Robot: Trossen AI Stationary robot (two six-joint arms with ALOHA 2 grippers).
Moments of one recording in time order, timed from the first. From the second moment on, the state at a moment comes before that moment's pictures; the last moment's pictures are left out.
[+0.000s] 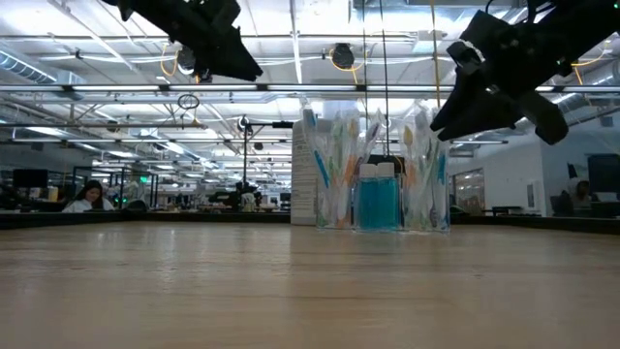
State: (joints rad) left arm 0.33 1.15 0.92 -0.15 -0.15 0.02; right arm 0.29 1.10 0.56 -0.22 0.66 -0.46
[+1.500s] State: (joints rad) left arm 0.28 0.13 0.44 -0.13 0.08 0.26; right arm 0.18 0.24 0.16 0.14 -0.05 -0.02
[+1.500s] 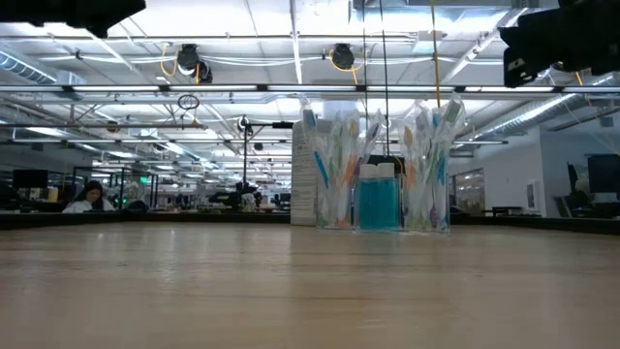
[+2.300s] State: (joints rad) left arm 0.28 0.01 0.06 0.18 0.13 0.17; right arm 0.18 0.00 0.02 0.18 -0.05 0.01
